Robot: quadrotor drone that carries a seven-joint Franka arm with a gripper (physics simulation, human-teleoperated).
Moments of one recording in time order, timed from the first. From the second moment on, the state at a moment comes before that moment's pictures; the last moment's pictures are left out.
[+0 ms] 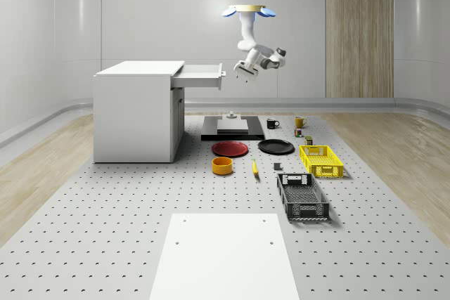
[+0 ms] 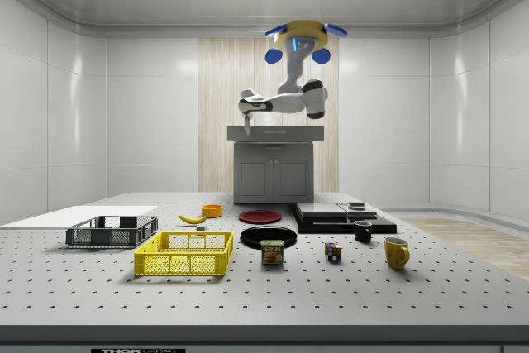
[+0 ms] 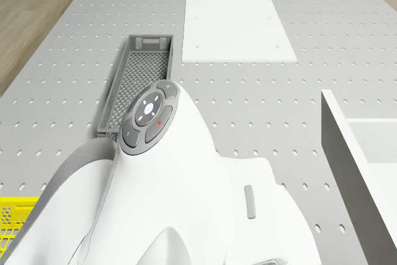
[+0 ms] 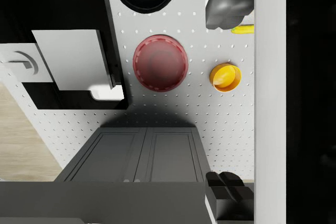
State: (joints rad) arm 1.15 -1.30 -1.26 -2.83 1.70 1.68 -0.07
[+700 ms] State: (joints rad) arm 1.42 -1.41 -1.41 -2.82 1.75 1.49 -0.32
